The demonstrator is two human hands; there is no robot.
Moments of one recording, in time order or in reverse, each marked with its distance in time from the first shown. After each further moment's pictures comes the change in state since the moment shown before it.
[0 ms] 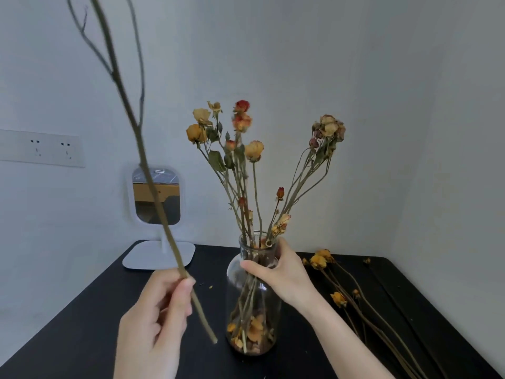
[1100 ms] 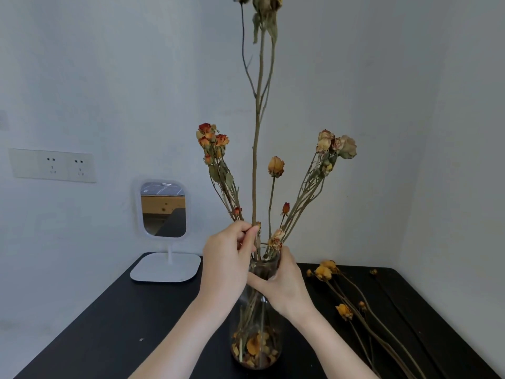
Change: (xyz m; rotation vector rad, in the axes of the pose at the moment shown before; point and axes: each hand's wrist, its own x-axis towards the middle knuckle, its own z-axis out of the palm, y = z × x) left_hand 0.080 0.008 0.085 0.283 -0.127 0.134; right_hand 0.001 -0.003 0.008 -0.151 0.161 -0.095
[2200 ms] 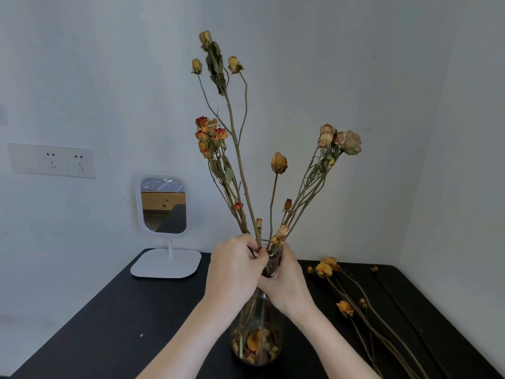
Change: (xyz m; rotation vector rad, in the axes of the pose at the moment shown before) left_hand -0.007 -0.007 0.013 0.150 -0.180 -0.133; right_hand 0.001 0.003 0.002 0.042 -0.018 -0.033
